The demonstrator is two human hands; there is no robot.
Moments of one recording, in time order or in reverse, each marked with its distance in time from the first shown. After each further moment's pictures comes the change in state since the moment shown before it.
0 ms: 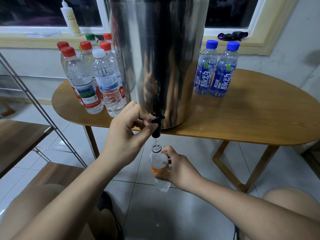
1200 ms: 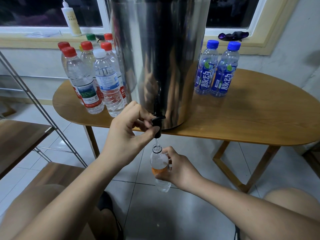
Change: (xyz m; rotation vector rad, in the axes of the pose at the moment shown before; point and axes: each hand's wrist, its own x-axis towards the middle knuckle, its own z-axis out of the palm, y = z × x) left_hand -0.001 -0.003 -0.003 -0.038 -0.019 0.013; right_hand 0.000 -0.003 -0.001 -0.007 -0.012 0.021
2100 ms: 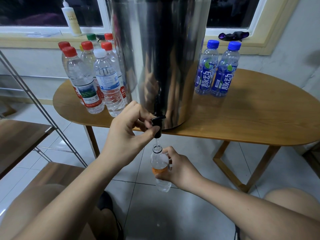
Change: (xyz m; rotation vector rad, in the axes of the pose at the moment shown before) left_hand -0.001 0.001 0.000 0.009 -0.003 -0.014; right_hand 0.001 0.001 0.001 -0.016 0.002 0.012
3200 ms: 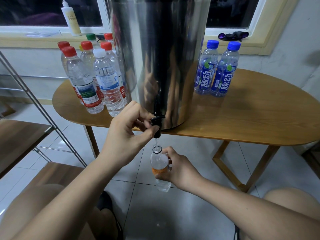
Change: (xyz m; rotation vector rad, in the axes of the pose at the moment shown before) left_hand 0.001 -0.002 0.001 -0.017 0.002 0.000; right_hand 0.000 -0.001 -0.001 -0.020 -0.011 0.018
